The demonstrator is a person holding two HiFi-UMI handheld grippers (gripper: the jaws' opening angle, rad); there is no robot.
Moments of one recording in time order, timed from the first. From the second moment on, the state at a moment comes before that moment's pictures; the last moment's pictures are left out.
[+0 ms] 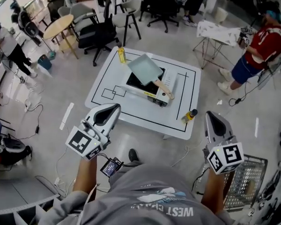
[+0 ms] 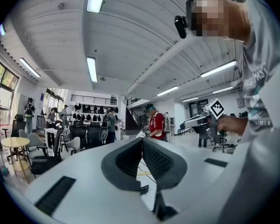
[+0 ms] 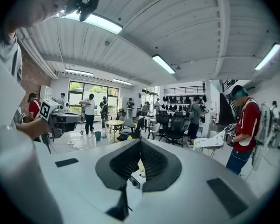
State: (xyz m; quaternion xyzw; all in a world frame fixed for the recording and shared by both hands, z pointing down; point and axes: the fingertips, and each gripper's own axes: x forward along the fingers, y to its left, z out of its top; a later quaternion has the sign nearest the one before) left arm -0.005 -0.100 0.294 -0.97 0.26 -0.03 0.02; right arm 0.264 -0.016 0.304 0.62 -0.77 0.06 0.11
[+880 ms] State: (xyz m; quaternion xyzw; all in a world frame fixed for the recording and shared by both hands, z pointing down) left arm -0.086 -0.192 0.290 -0.97 0.22 0.00 0.03; right arm 0.199 -0.109 0.303 0.64 -0.75 0.04 0.14
